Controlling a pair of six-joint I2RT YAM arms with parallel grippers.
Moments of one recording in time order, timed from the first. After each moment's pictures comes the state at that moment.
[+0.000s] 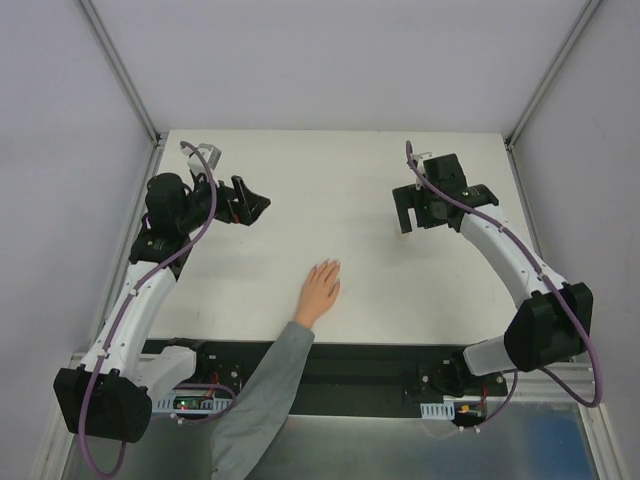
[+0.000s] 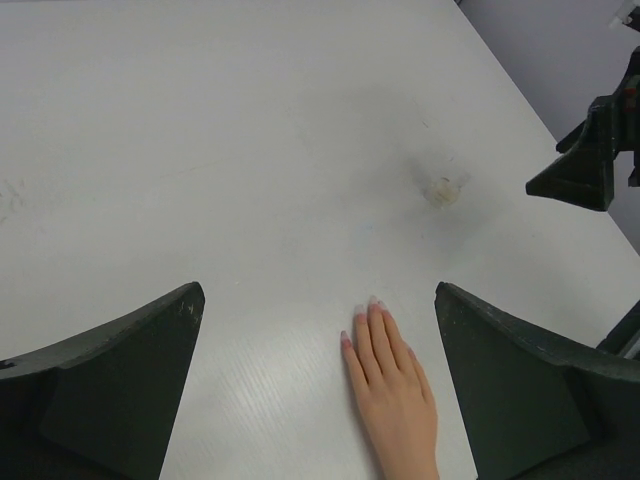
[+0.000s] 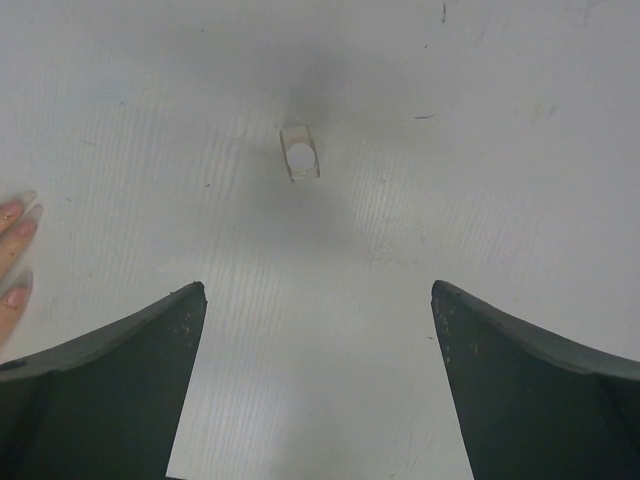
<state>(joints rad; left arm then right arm) -0.12 0.99 0.88 -0.14 0.54 -0.28 0.34 1.42 1.24 -0.75 0.10 -0.01</state>
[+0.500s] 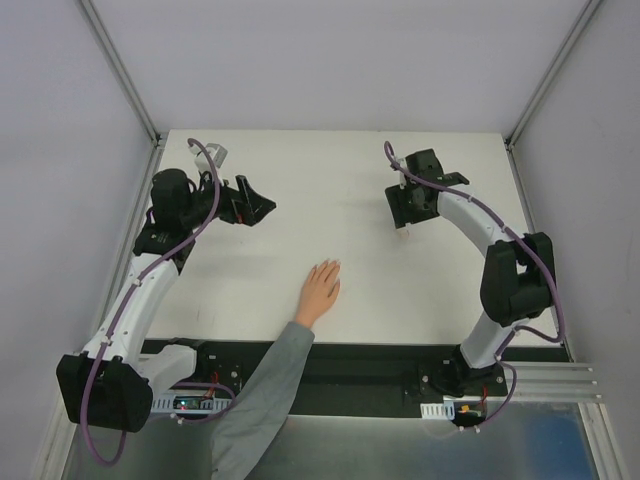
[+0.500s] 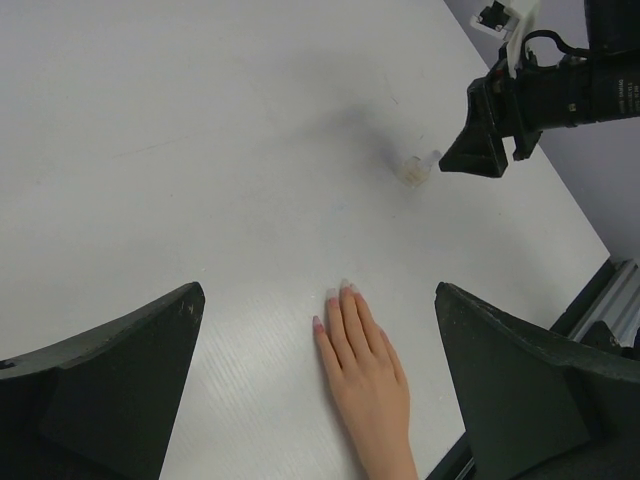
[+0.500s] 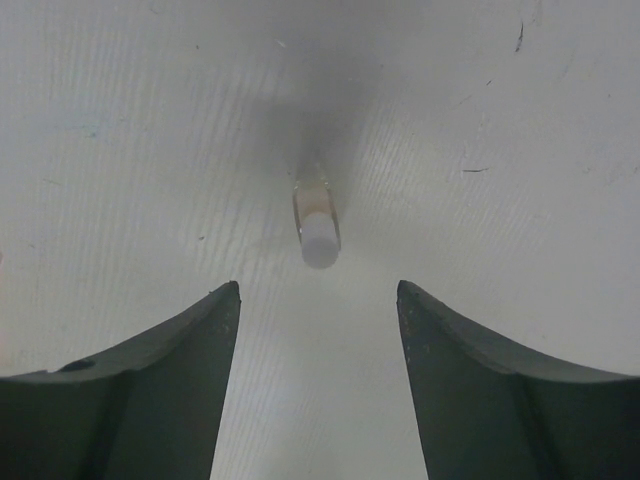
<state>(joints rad) -0.12 1.05 0.90 -0.15 0.63 -0.32 0.32 1.70 1.33 -0.69 0.04 -0.05</state>
